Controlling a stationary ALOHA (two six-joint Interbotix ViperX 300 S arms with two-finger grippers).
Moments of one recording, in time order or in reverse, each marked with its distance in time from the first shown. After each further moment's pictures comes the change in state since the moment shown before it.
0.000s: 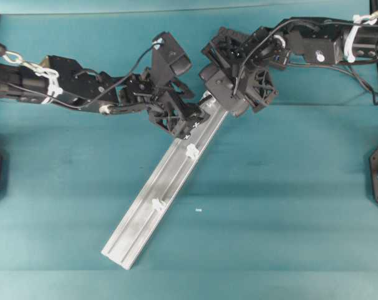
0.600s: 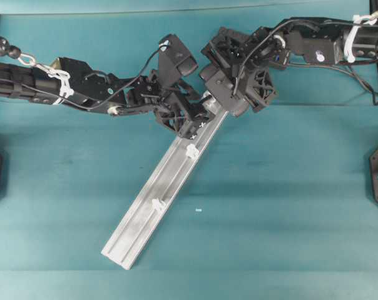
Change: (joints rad) left arm 0.000 0.048 -0.035 0.000 -0.026 -0.014; right arm 0.000 0.000 0.000 0.002 0.002 0.000
